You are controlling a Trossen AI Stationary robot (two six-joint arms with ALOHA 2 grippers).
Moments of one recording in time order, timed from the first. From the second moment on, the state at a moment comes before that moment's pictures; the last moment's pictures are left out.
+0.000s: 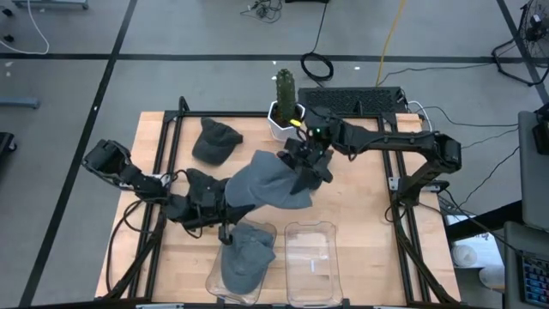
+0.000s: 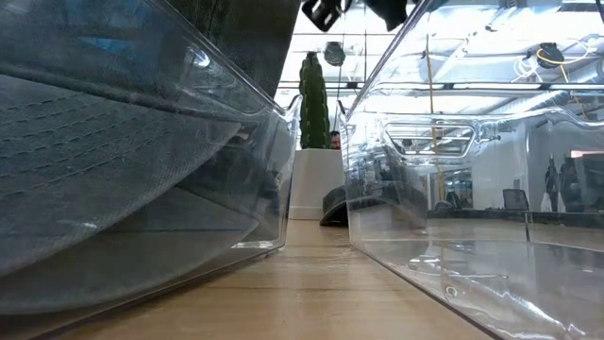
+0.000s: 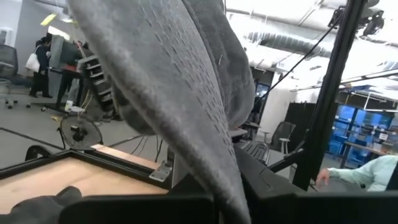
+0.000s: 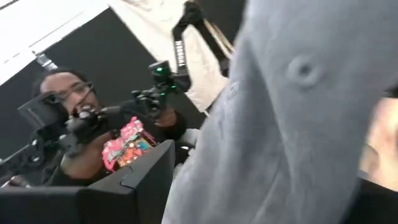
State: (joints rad) left arm -0.53 1.50 0.53 1.37 -0.67 -0.05; right arm -0.22 1.59 1.30 0.12 -1.18 0.45
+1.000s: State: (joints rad) left arm -0.58 1.46 0.53 1.29 -0.80 0.07; right arm -0.15 1.59 1.30 0.13 -1.13 0.28
